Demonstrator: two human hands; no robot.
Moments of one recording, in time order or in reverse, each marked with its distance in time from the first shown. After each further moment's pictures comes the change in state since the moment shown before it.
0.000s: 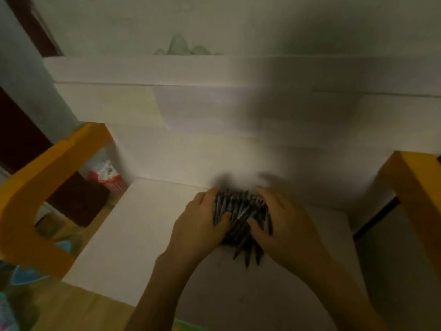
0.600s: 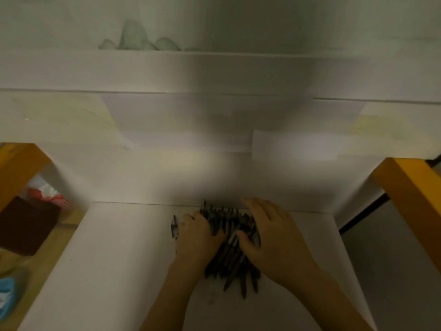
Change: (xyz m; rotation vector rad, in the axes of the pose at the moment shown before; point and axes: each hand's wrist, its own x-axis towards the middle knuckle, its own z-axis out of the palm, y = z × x) left_hand 0.080 -0.042 0.078 0.123 -0.240 -0.226; right_hand 0.041 0.006 0.032 -0.180 -0.025 0.140
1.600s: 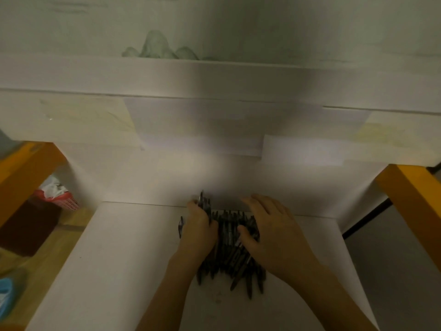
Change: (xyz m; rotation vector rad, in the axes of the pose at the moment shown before) left_hand 0.008 -0.012 -0.016 -0.494 0.081 0.087; right_hand 0.009 -0.021 -0.012 -0.042 -0.021 -0.028
